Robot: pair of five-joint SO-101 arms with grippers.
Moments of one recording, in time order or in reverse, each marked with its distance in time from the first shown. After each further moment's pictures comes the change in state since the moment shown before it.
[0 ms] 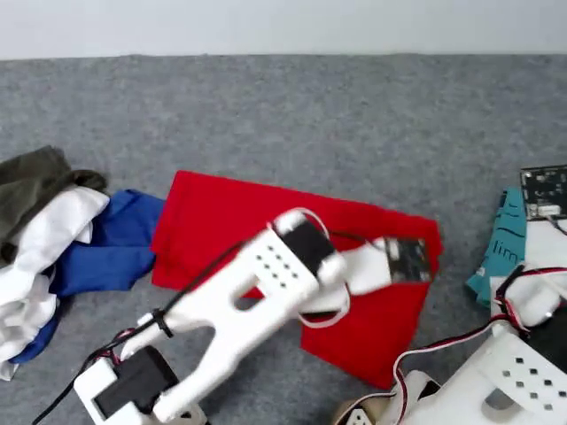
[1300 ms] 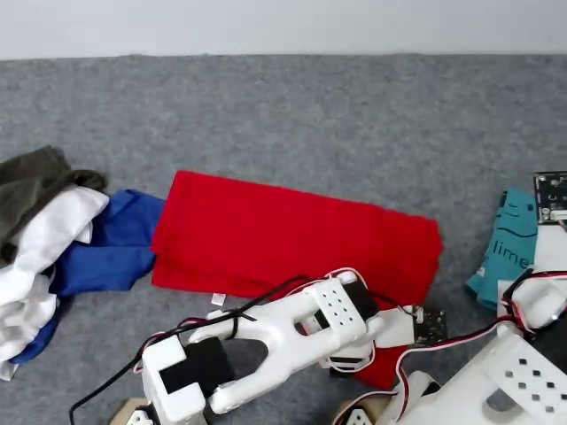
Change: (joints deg) left arm 10.2 18.1 7.5 -19.3 3.7; right arm 2.5 0.0 0.0 0.1 0.0
